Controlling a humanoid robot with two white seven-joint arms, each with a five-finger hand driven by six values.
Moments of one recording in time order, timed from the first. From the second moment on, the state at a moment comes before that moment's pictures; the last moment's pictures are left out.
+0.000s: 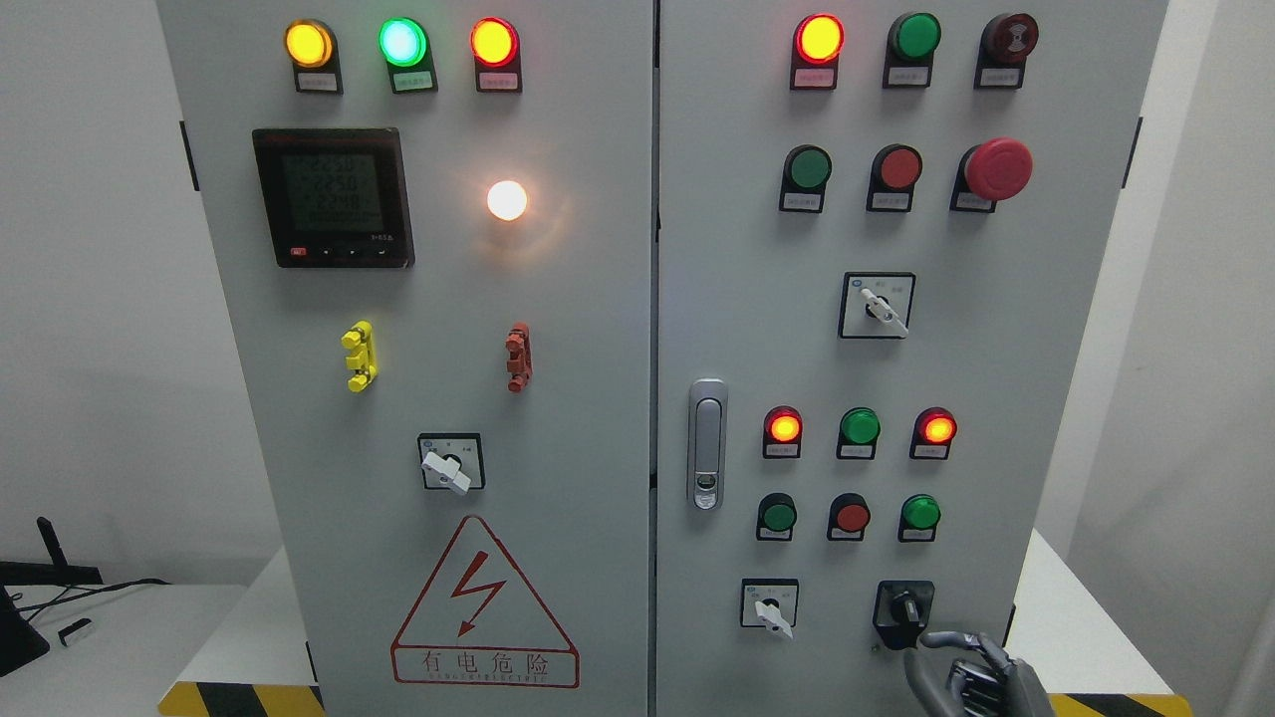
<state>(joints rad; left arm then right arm) -0.04 -0.09 0.08 0.06 0.00 -0.16 0.05 -0.14 -0.11 0.00 -1.73 -0.14 0.21 -0.10</state>
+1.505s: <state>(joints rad) -0.04 -0.09 0.08 0.06 0.00 -0.16 0.05 -0.16 -0.10 0.04 -1.70 -0.14 0.21 -0.10</state>
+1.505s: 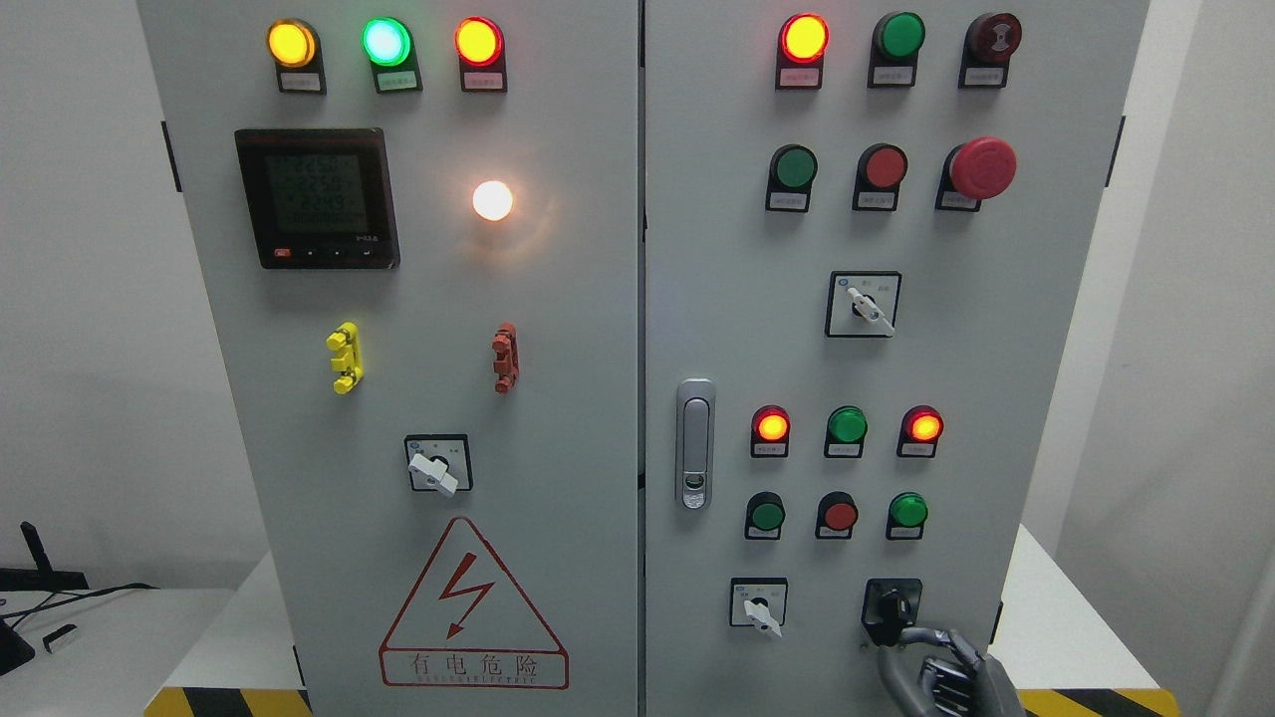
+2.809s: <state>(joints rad) -0.04 -0.09 0.08 0.06 0.00 -0.16 0.05 -0.18 -0.08 0.06 -1.69 -0.13 0.21 -0.10</state>
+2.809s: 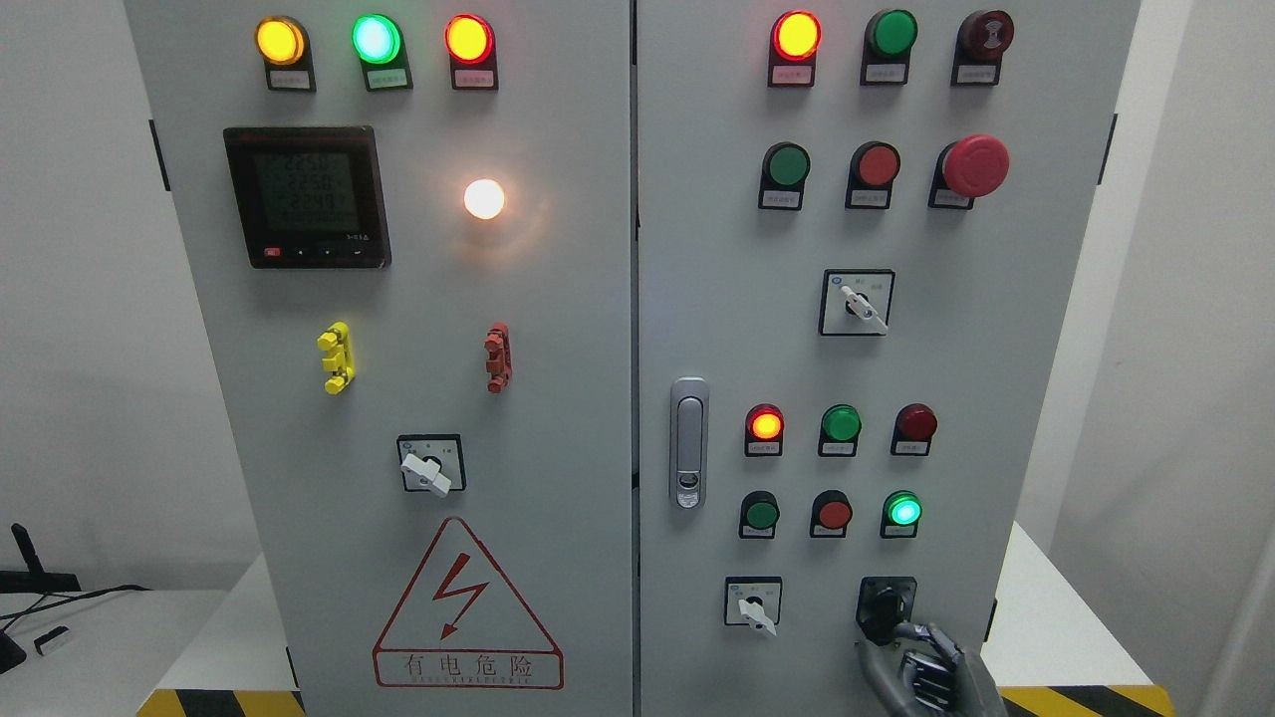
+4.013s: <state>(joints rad) -0.04 -0.09 0.08 0.06 0.00 -0.16 0.05 -0.16 -0.09 0.01 -1.67 -0.12 0.20 -0.09</state>
